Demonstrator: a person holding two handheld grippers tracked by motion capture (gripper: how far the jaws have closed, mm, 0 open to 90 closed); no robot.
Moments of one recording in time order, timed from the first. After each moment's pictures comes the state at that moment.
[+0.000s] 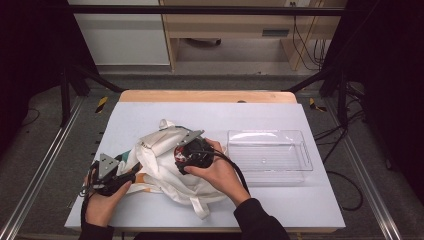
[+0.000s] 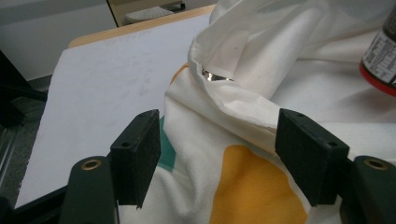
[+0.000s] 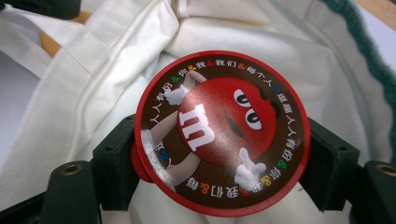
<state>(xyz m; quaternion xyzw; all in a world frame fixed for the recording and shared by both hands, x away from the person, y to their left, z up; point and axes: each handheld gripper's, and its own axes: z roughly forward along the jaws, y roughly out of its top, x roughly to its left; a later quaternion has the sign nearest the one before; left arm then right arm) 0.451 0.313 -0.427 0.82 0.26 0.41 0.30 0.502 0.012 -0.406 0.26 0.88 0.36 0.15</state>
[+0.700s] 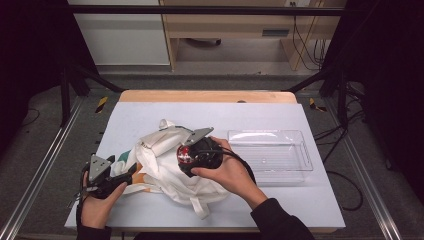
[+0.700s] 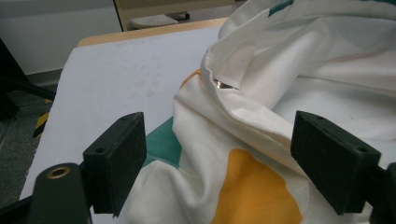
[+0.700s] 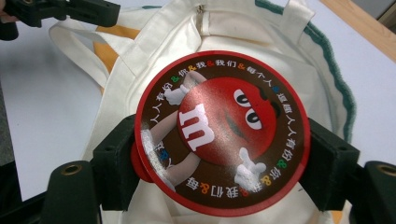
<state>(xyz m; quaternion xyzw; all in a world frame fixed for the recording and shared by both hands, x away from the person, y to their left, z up) 0.439 0.322 -0.429 0.78 0.33 0.40 0.35 0.480 -0.011 -0.367 0.22 0.89 0.37 0.14</state>
